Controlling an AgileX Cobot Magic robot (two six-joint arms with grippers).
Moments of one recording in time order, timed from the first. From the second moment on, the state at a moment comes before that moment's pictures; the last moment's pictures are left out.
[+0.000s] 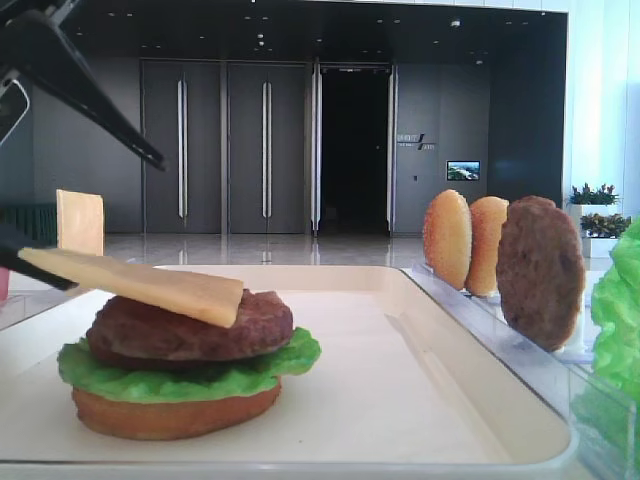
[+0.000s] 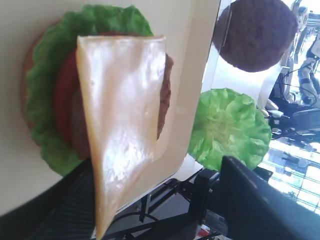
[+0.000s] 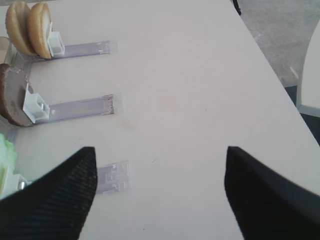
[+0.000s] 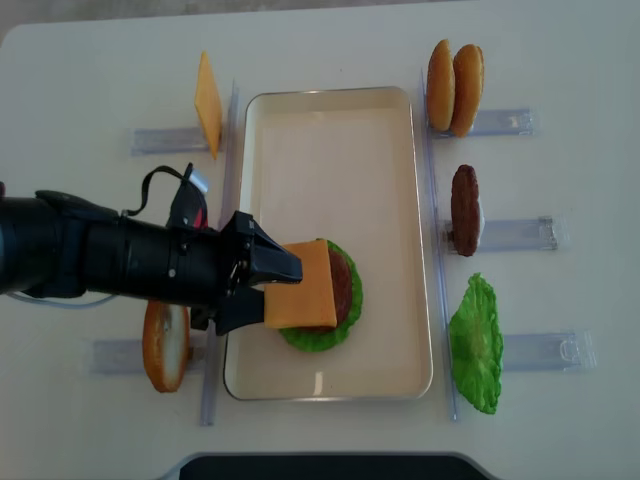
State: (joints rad) left arm -0.20 1.60 -0.55 -1.41 0.86 0.72; right arm -0.10 -0.01 -0.50 0.02 1.13 -0.01
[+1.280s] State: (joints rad) left arm -0.20 1.48 -1.17 -0.53 0.98 0.13; right arm -0.10 -0.01 -0.50 0.02 1.13 -0.01
